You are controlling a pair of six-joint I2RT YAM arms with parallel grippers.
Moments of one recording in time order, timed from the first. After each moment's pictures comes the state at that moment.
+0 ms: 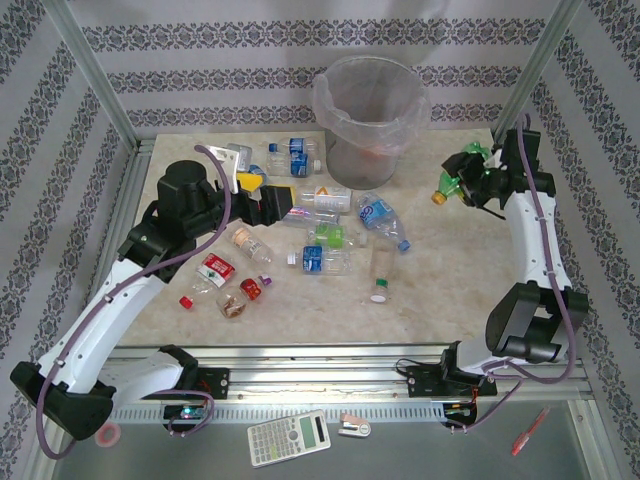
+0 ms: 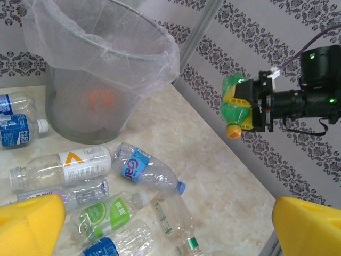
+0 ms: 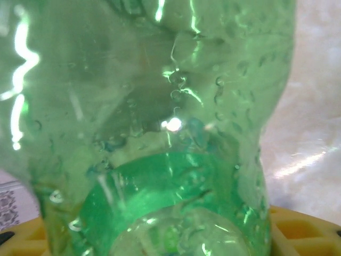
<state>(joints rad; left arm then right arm) -0.47 1.08 1.24 -0.42 0.32 -0.37 -0.22 1.47 1.41 -0.76 -0.51 0.77</state>
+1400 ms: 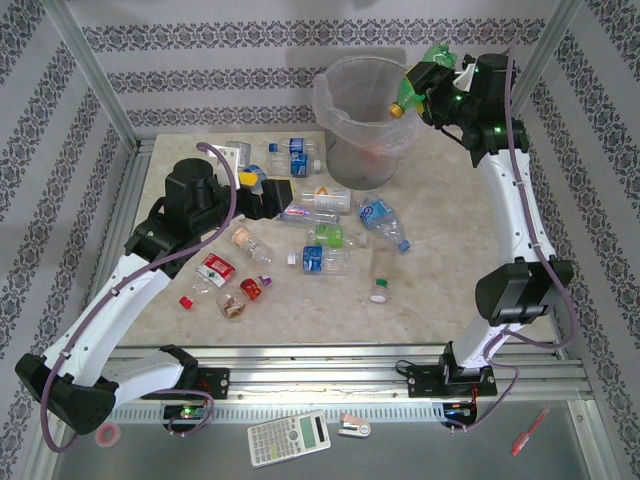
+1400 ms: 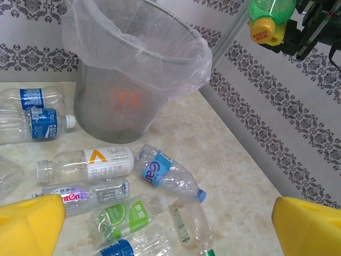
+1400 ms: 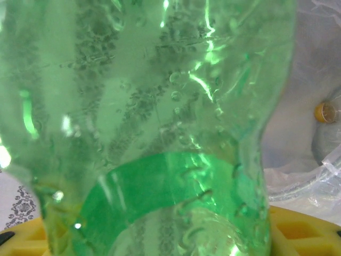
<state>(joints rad) -0.47 1.12 1.23 -0.41 0.21 -0.40 0.02 1.70 1.91 -0.46 -0.54 1.09</state>
